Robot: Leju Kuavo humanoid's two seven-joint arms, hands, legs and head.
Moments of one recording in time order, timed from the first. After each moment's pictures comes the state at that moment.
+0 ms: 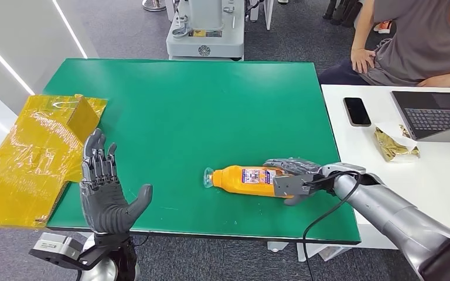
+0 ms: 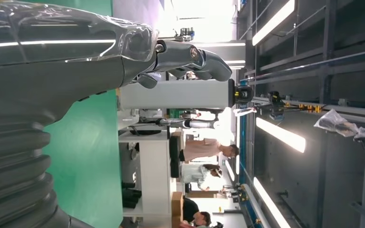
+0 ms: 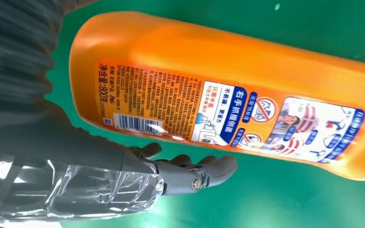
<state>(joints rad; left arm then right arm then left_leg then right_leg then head) 0.06 -0.23 -0.27 -1.59 -0.07 0.17 -0.70 -0.85 -0.42 1.11 -0.83 0.26 0.38 -0.34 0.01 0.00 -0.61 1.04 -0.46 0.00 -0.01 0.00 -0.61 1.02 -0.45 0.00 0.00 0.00</state>
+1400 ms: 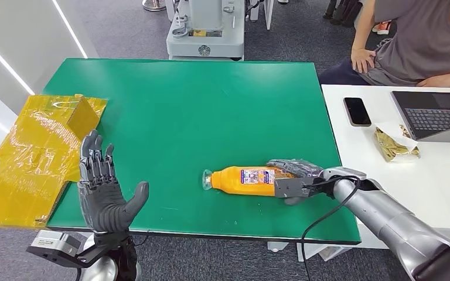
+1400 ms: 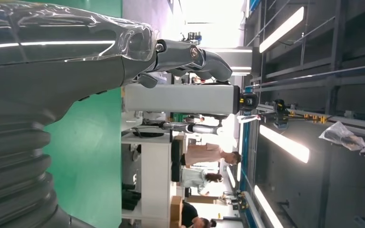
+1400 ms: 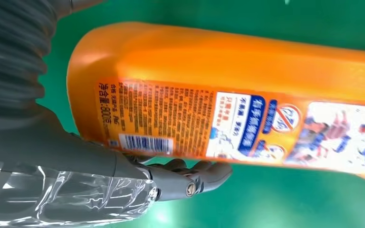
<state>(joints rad) 0.06 -0.23 -0.27 -1.57 -0.03 0.20 -0.70 -0.80 -0.39 1.01 -0.78 0.34 0.36 -0.36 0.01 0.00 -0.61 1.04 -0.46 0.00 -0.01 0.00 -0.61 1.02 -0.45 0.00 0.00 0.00</state>
